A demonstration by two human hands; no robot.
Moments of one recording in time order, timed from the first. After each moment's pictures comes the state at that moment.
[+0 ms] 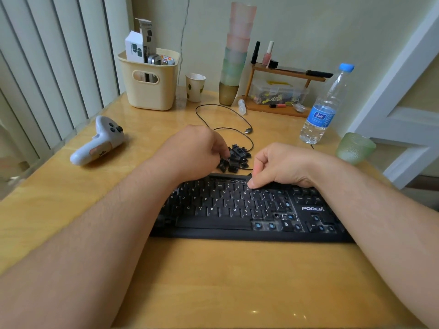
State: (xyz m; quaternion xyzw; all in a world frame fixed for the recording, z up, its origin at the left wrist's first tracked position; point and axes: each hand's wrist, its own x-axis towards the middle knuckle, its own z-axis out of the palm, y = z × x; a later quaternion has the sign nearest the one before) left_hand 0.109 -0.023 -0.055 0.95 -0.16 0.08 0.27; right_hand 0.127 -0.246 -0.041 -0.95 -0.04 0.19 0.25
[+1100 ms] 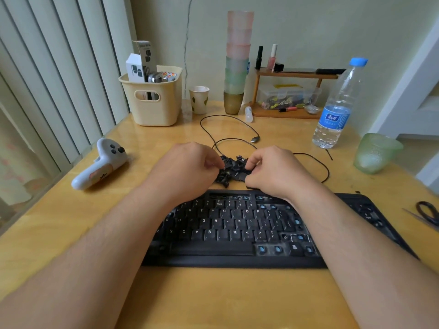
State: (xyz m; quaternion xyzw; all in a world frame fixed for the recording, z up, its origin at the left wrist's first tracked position) left_hand 0.111 -0.026 -0.058 0.96 -0.09 0.10 0.25; right_hand 0.139 -0.231 -0.066 -0.96 -0.05 -0.03 0.26
